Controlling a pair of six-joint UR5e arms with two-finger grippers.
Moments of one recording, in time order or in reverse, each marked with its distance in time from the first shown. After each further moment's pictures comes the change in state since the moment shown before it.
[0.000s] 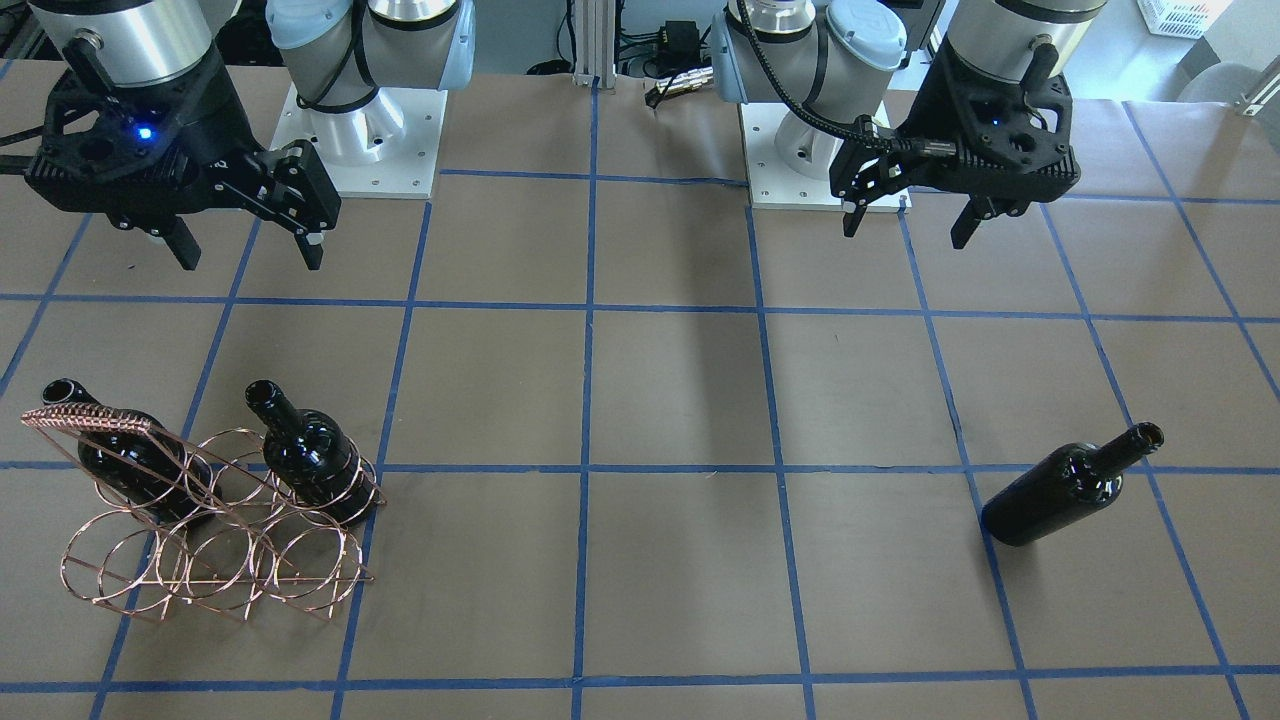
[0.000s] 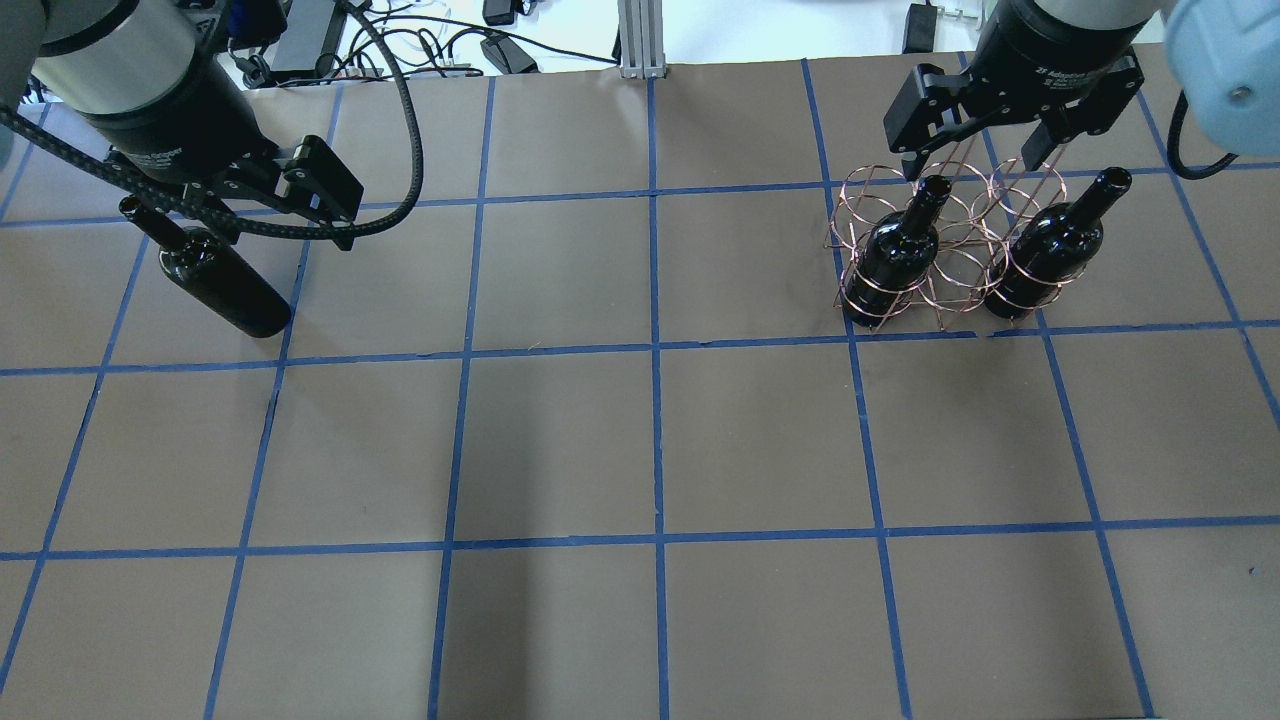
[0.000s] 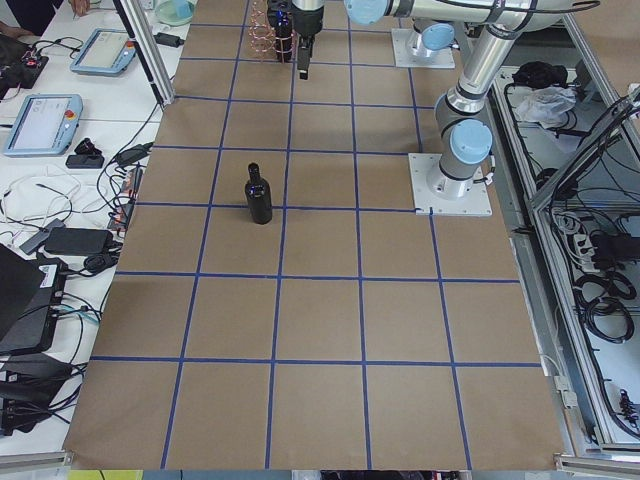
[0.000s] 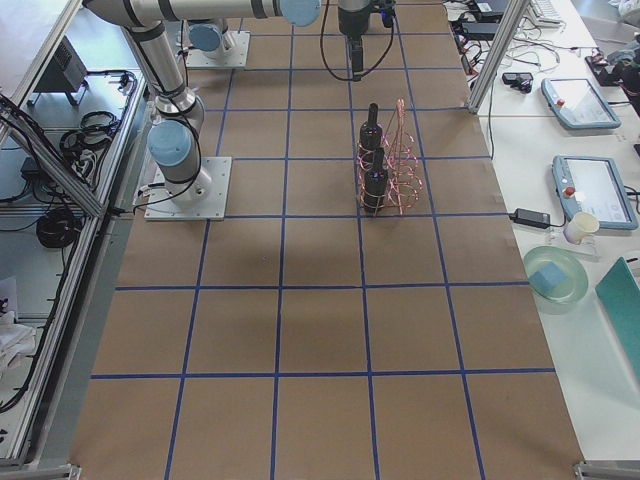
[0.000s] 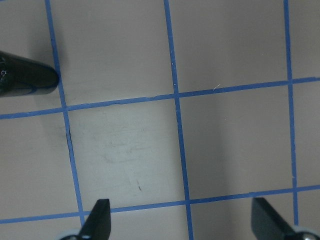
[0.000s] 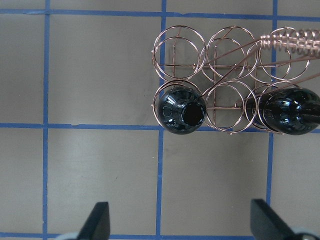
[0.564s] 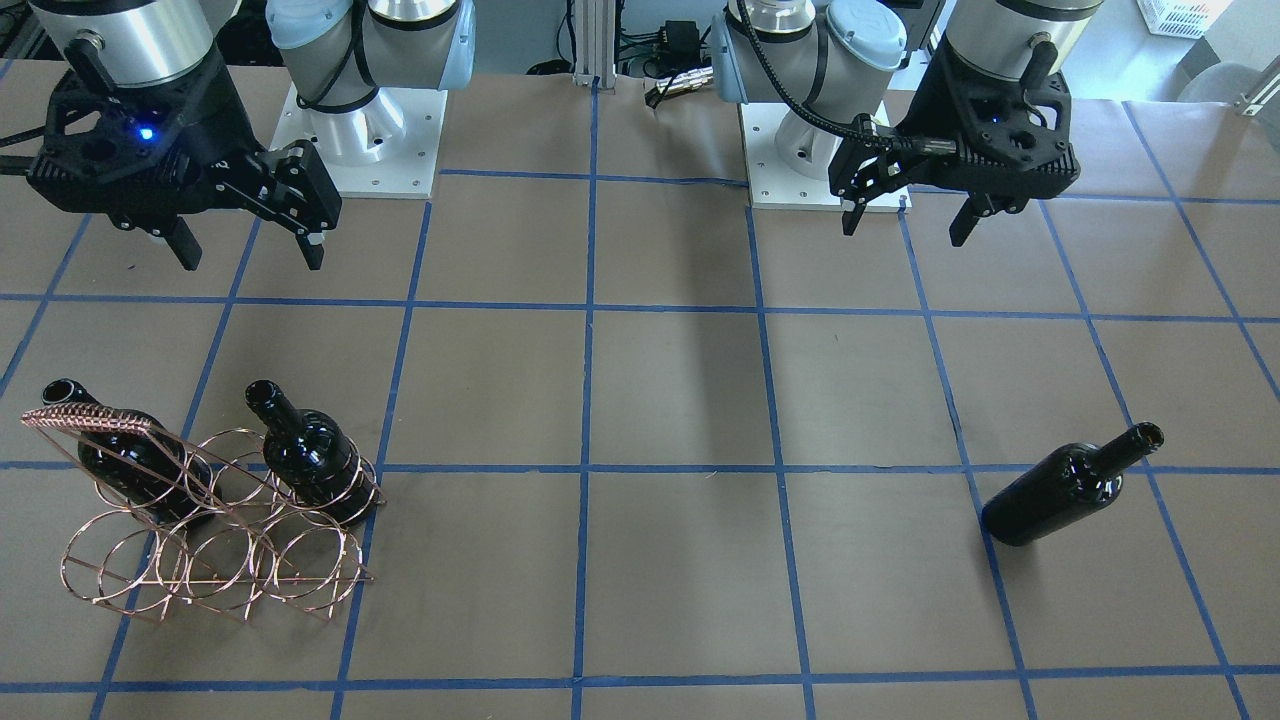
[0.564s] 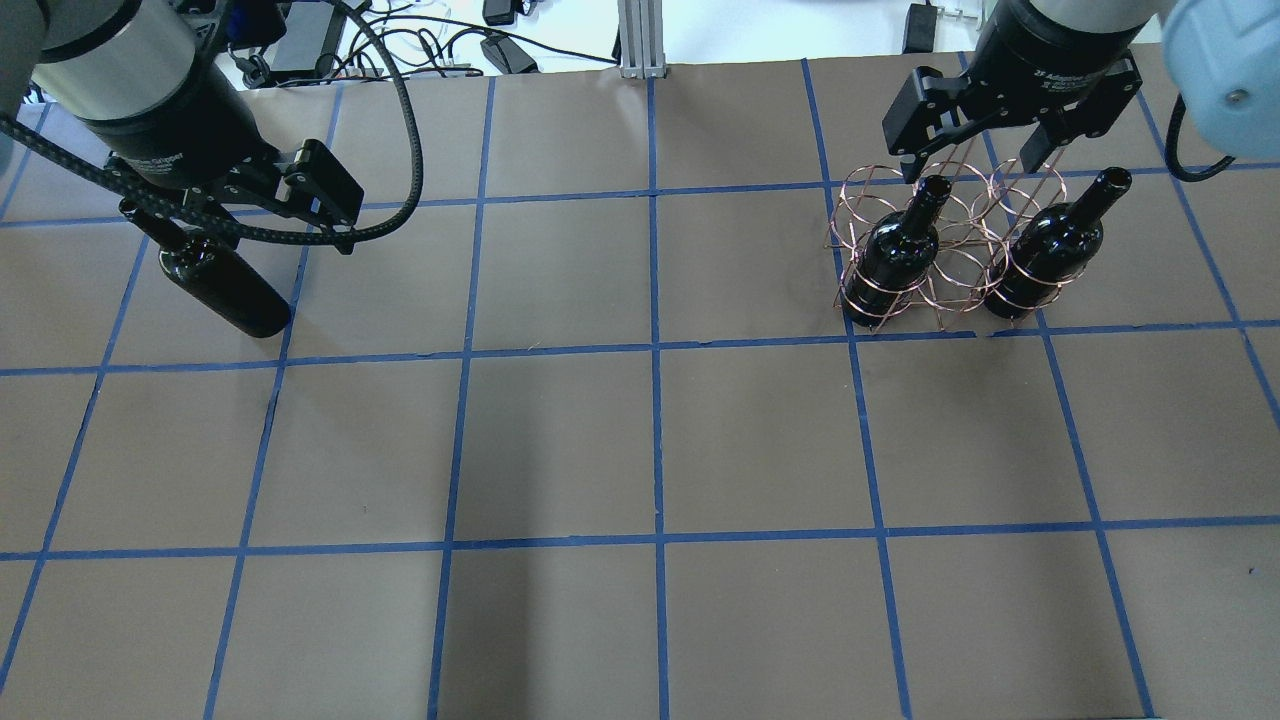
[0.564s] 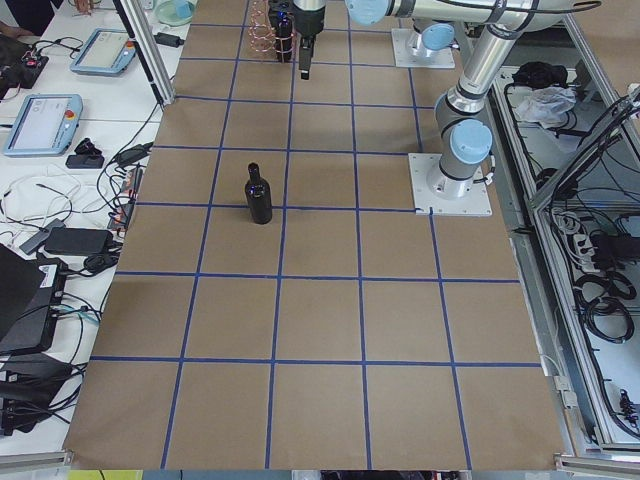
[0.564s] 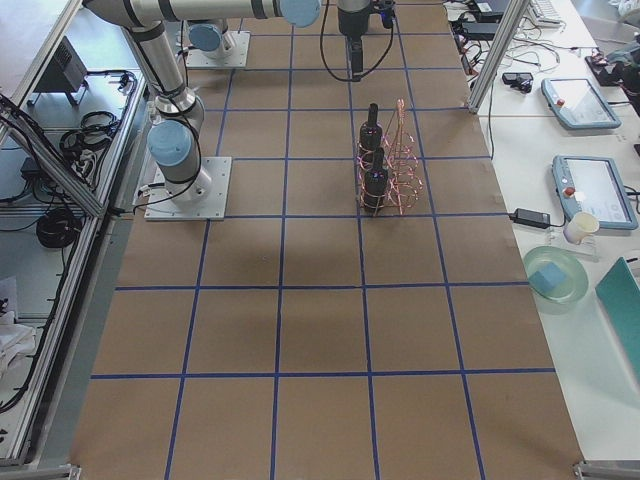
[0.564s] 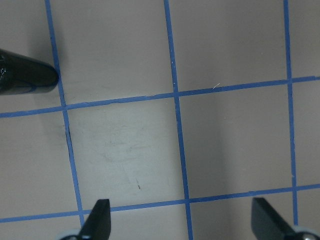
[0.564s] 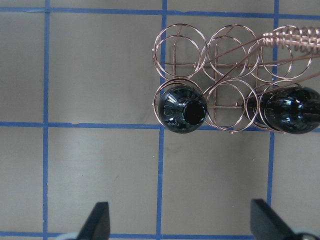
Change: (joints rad) left arm 0.000 0.005 -0.007 -0.001 -0.001 0.006; right arm 0.000 0.000 0.004 -0.001 0.000 0.000
